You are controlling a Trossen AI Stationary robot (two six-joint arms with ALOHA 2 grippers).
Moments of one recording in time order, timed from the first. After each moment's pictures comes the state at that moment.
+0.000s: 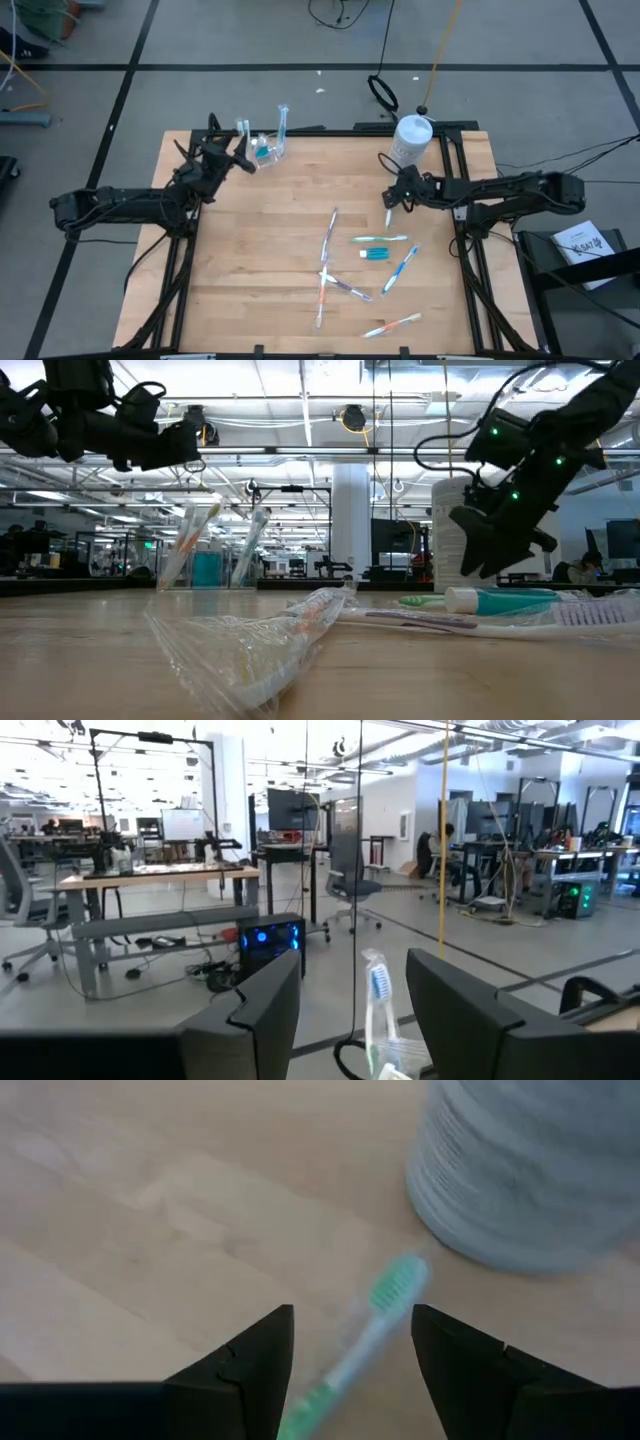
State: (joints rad) left arm 0.41 0.90 0.19 0.94 -0.67 0.13; right arm -0.29 1.18 0.40 -0.16 0.41 0.73
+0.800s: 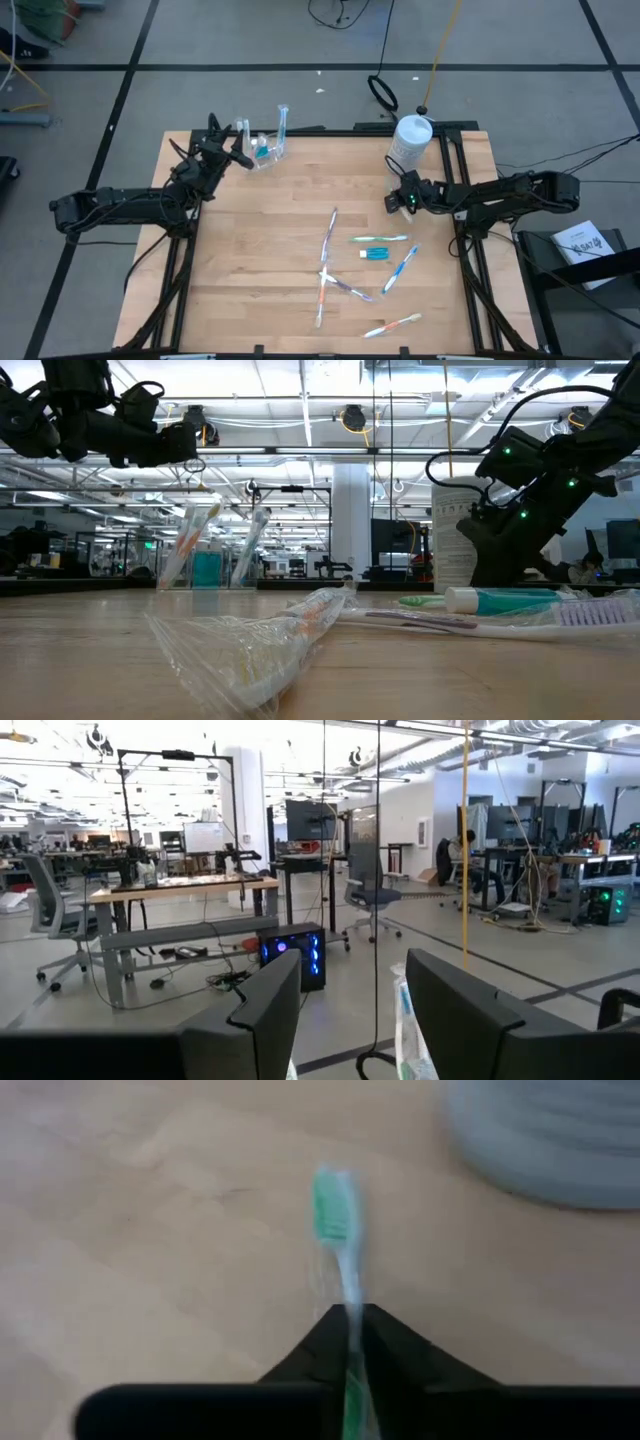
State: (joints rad) left arm 0.45 0.90 0.19 0.98 -0.67 0.18; right arm -0.32 1.25 0.25 0.12 0.24 0.74
